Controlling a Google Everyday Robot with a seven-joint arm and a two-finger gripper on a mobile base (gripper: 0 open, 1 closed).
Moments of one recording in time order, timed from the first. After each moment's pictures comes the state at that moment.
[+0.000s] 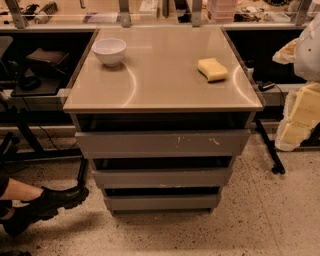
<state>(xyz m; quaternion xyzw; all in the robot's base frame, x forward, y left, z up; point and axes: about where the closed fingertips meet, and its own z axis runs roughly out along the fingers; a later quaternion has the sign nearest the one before) 0.438 -0.217 0.976 -0.60 0.78 -0.03 0.16</state>
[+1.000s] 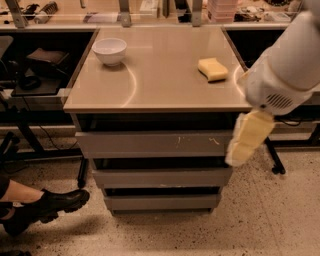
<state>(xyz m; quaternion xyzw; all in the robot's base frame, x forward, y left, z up) 0.450 -0.160 0.920 -0.59 0.79 0.00 0.17</state>
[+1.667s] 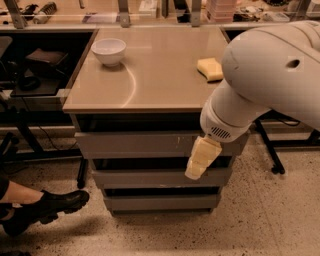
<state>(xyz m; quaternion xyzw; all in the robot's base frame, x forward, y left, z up) 0.468 -0.104 0.844 -0.55 0.81 -0.02 0.19</state>
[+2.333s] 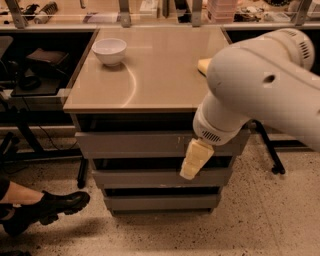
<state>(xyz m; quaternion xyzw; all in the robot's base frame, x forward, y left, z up) 0.477 -0.100 0.831 -0.54 0.82 -0.05 0.19</state>
